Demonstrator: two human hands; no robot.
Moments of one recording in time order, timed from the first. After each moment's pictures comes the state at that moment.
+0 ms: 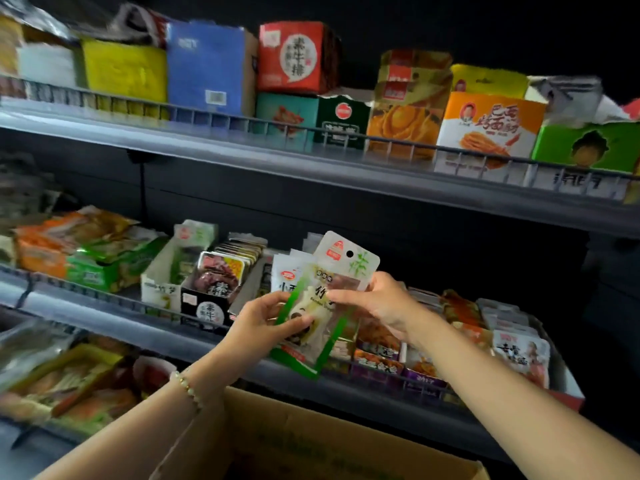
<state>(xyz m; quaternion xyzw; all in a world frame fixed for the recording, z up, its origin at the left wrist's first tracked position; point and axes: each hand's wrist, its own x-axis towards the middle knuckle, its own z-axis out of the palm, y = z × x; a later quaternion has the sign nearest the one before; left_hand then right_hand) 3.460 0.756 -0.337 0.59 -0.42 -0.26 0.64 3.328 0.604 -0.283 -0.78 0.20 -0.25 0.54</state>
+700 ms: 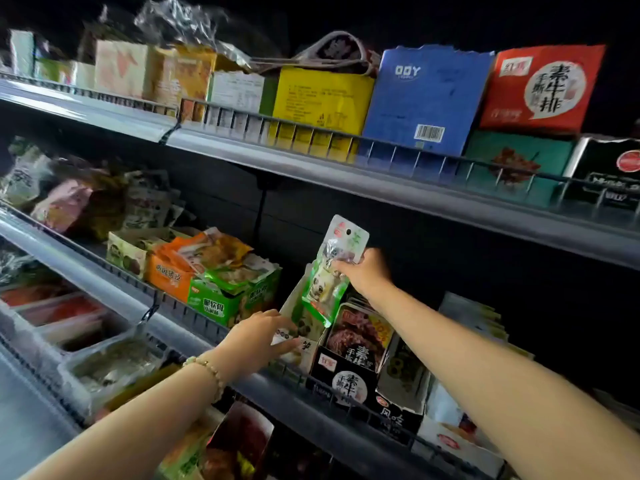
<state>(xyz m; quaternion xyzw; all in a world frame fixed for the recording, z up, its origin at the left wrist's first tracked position) 3.745 0.832 -0.380 0.86 -0.46 0.05 0.22 3.683 0.651 -0.273 -0.82 0.23 -0.34 0.39</state>
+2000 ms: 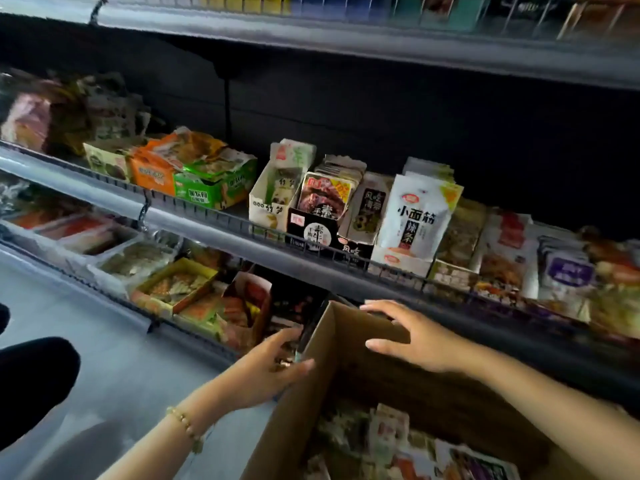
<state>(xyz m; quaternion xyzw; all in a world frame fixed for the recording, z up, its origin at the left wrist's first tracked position) 3.538 0.914 -0.496 0.76 -0.42 -0.31 0.38 3.374 0.698 -0.414 -0.95 0.11 0.01 0.30</state>
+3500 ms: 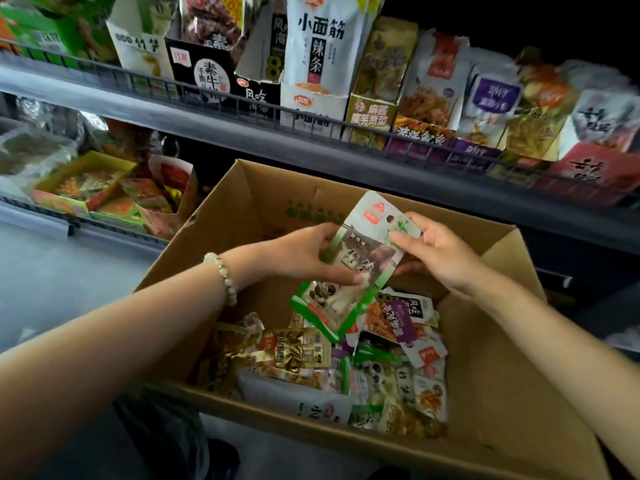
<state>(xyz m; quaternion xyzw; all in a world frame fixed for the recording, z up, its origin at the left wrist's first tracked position) 3.390 0.803 -0.477 0.70 -0.50 -0.43 0.27 3.221 0.665 -0.480 -0.72 0.25 -0.13 0.64</state>
